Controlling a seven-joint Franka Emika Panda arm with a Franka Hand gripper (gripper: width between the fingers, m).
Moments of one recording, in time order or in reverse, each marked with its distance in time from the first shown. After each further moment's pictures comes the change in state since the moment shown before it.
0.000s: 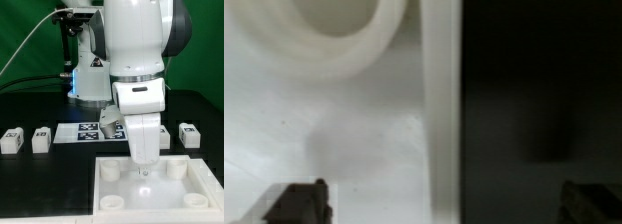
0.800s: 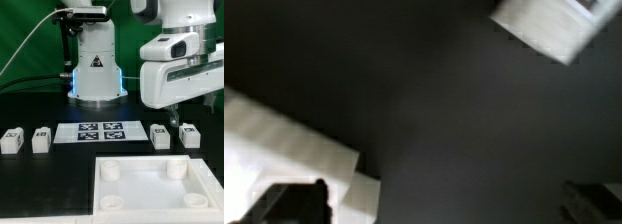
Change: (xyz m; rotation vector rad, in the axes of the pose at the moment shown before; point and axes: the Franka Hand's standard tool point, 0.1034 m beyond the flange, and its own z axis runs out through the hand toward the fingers) arm 0.099 -0.052 -0.042 -0.002 0.037 1.039
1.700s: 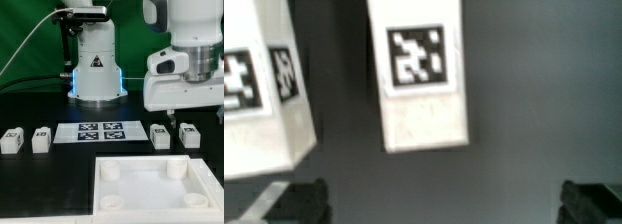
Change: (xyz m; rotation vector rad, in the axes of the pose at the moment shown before) arm -0.035 -0.028 0.029 0.038 -0.231 0.498
